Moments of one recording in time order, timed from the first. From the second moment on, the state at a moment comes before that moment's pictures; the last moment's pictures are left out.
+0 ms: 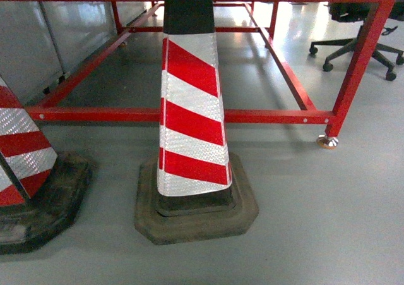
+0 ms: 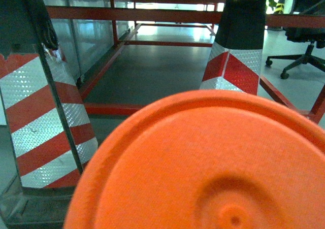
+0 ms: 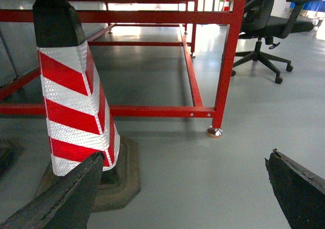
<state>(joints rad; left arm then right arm) 0.00 0.01 0.01 -0.01 0.00 -0.01 0.00 0.00 0.01 0.00 0.00 0.00</state>
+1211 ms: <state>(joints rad) 0.00 0.01 0.01 -0.01 0.00 0.00 0.00 0.00 0.01 0.00 0.00 0.00</state>
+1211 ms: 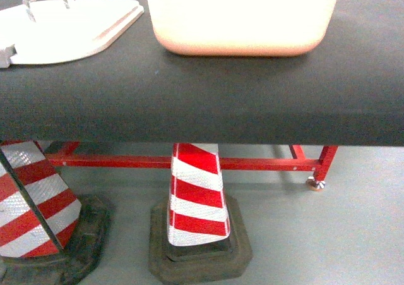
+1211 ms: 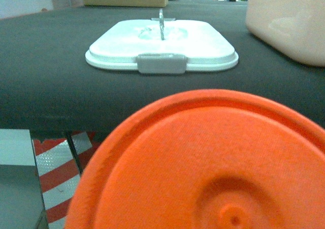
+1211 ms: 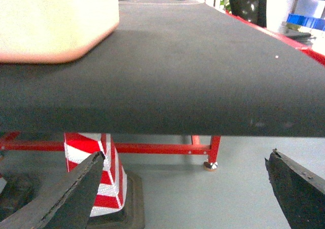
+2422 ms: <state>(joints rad) 0.00 0.01 0.01 -0.01 0.00 0.00 0.00 0.00 0.01 -0.01 0.00 0.00</state>
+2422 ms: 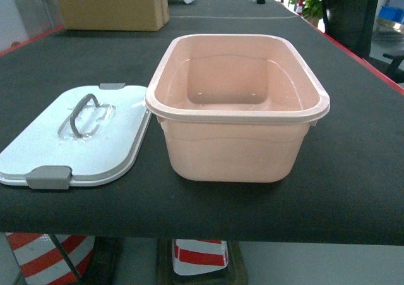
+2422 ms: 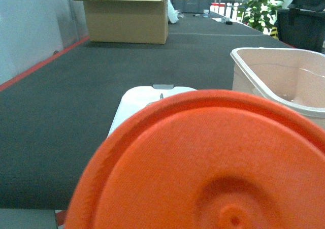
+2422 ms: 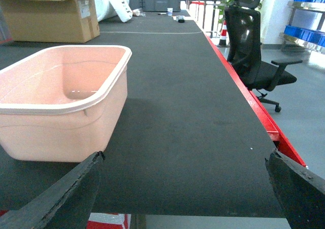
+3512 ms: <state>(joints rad) -0.41 1.73 0.93 0.70 -0.19 -0.06 0.00 0.00 0.01 -0.01 0.00 0.00</state>
